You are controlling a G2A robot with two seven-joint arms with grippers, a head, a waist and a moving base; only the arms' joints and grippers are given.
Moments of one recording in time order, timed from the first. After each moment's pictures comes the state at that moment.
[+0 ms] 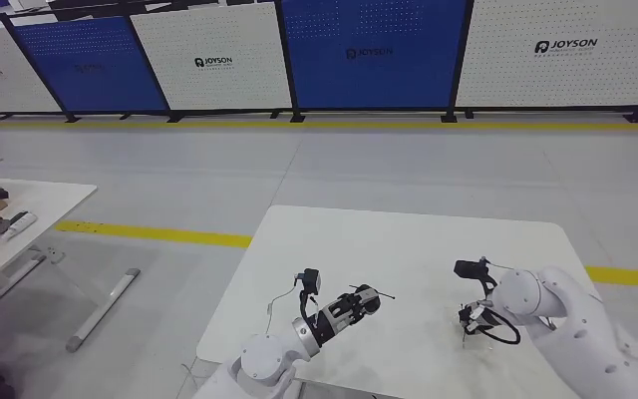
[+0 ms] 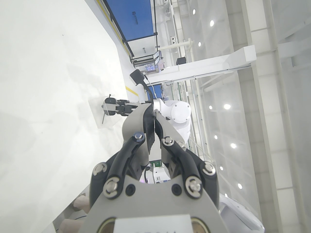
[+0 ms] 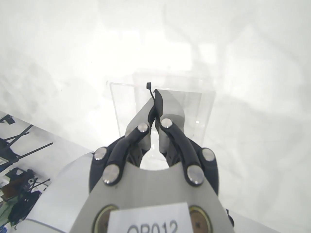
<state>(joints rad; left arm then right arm) 1.58 -1.19 -1.16 -1.77 -0.29 -0.13 -0.37 -0.80 -1.00 0.75 -1.35 -0.50 0.31 1.32</state>
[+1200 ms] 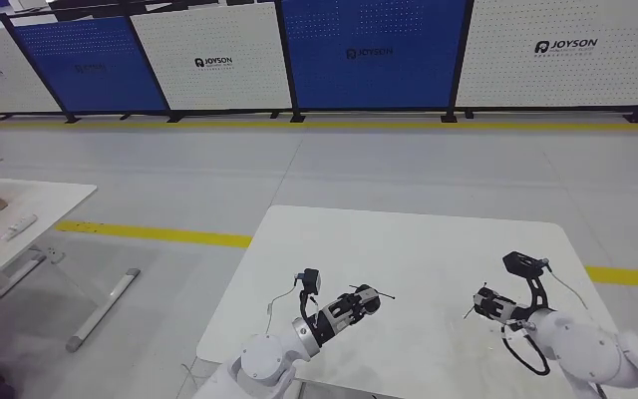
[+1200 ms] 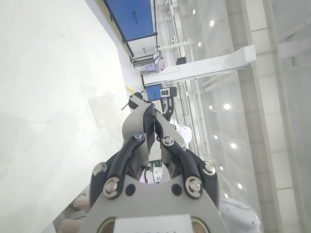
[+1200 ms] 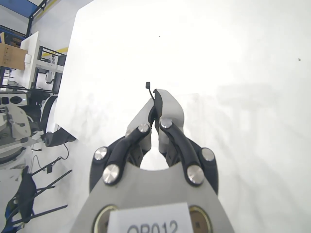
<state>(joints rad) 1.58 -1.19 -1.16 -1.77 -0.29 -0.13 -0.37 -1.30 -0.90 1.23 -1.79 -0.41 0.30 0.85</state>
